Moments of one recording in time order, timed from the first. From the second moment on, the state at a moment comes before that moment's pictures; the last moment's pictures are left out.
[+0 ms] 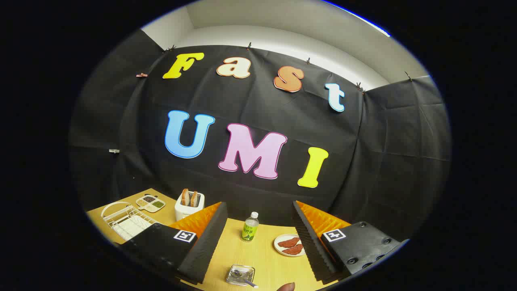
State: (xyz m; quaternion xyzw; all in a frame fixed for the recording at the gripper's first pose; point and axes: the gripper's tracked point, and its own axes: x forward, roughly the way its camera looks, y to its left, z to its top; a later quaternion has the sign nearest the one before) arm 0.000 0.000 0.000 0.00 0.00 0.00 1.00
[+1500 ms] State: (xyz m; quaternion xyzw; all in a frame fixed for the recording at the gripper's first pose) arm 0.019 0.115 -0.053 0.03 0.15 0.09 0.98
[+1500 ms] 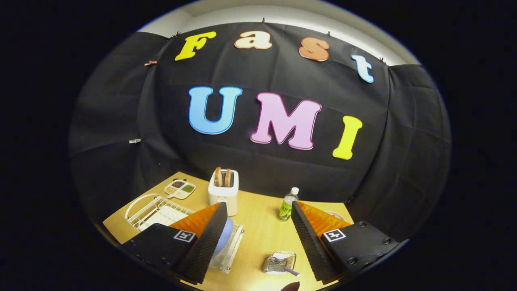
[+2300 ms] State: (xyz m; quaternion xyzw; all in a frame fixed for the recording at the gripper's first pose) arm 0.043 0.215 -0.234 0.05 0.44 0.09 0.89
